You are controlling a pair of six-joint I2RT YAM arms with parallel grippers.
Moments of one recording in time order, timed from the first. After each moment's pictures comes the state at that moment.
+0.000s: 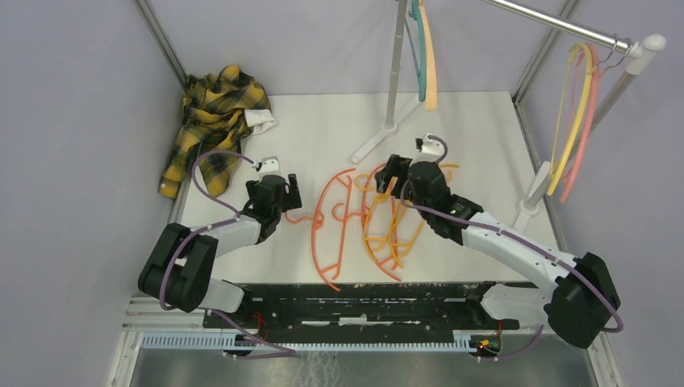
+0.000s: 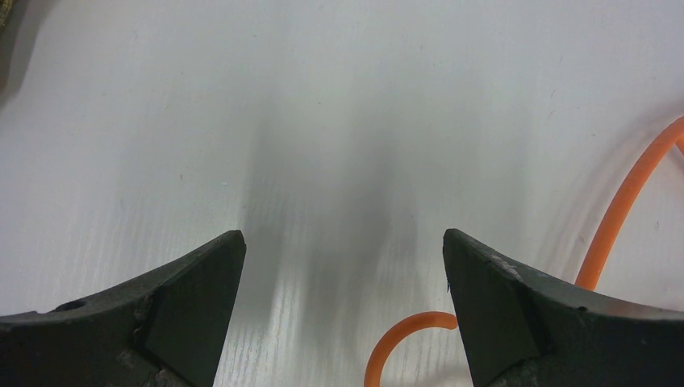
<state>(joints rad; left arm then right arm) -0.38 1.41 0.50 0.29 -0.41 -0.35 0.68 1.16 0.81 -0.03 0.38 0.63</state>
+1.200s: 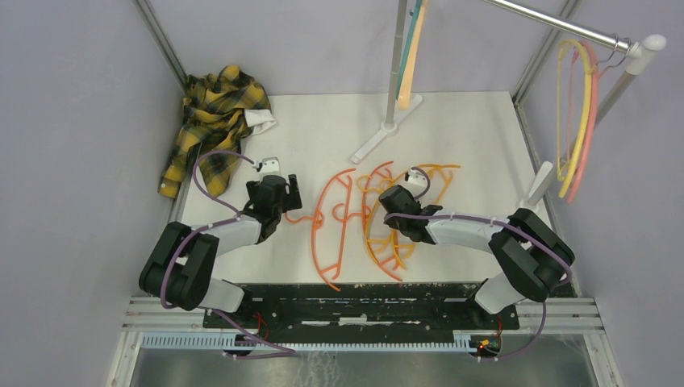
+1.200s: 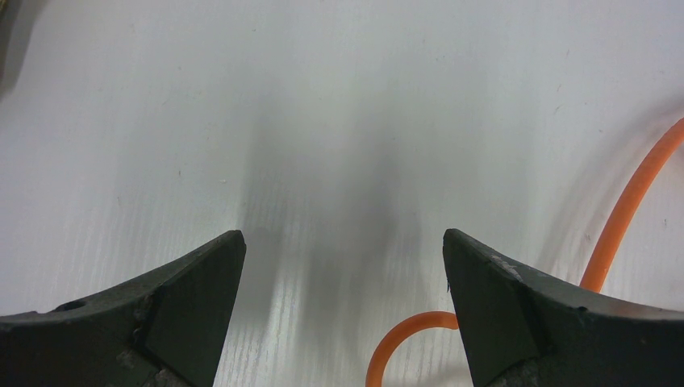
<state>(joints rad) -0.38 1.42 0.50 0.29 -0.41 -0.35 0.77 1.52 0.70 -0.12 0.50 0.91</state>
